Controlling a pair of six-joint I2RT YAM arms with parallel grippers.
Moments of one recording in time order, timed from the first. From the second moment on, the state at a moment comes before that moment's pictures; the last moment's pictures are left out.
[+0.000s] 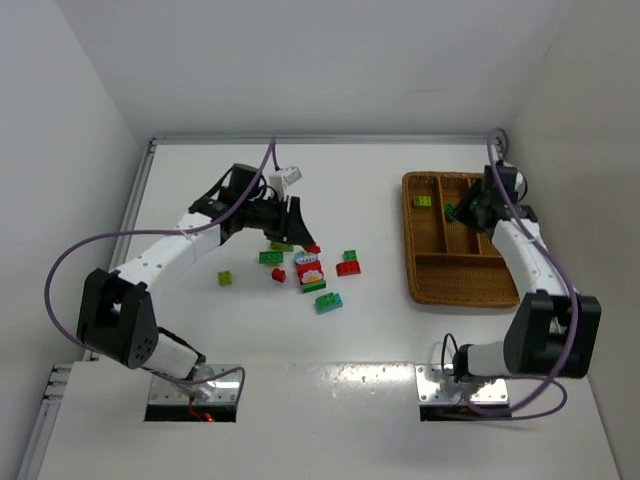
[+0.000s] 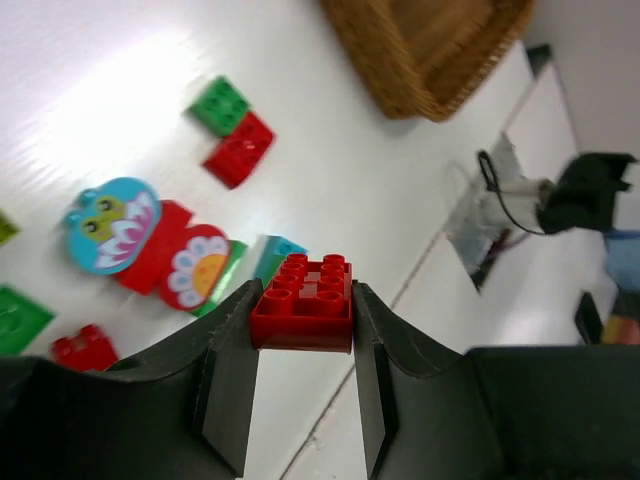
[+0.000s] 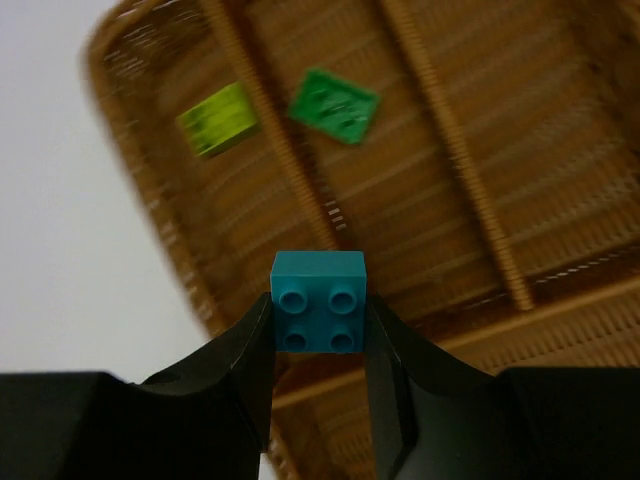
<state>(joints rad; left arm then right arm) -0.40 1.45 1.10 -0.40 0.74 -0.27 -0.06 1.34 0.97 -0.39 0.03 0.46</state>
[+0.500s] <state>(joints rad) -0.43 1.46 1.14 -0.49 0.49 -0.28 -0.29 1.71 1.24 -0.37 0.22 0.53</state>
